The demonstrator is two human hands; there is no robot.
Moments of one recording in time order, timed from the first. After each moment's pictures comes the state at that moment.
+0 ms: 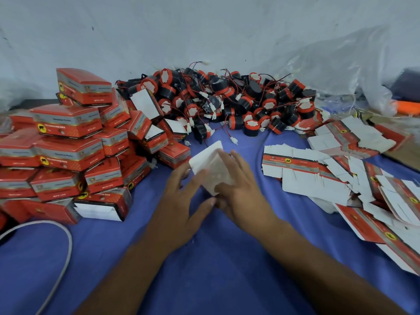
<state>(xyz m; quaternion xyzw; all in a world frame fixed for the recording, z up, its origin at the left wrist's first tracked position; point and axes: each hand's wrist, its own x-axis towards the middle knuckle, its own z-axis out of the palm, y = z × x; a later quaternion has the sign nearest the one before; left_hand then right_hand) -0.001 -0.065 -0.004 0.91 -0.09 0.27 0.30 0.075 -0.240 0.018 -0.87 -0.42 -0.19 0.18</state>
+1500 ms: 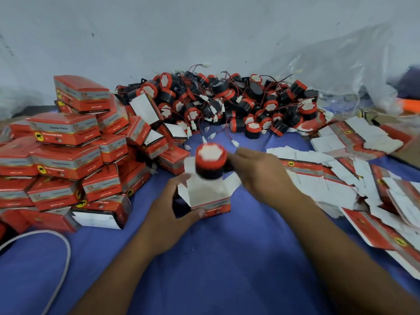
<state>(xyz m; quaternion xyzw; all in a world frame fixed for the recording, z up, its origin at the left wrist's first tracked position) -0.004 -0.049 -0.001 0.85 -0.01 0.18 0.49 0.111 -0.258 0.069 -0.83 -0.45 -0.26 0.18</state>
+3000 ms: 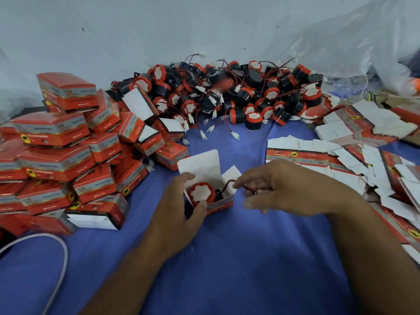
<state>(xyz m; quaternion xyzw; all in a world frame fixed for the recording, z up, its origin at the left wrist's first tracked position) 0.005 -0.065 -0.010 0.89 -0.01 0.20 0.40 0.097 -0.308 0.087 -0.83 -0.42 0.17 0.32</state>
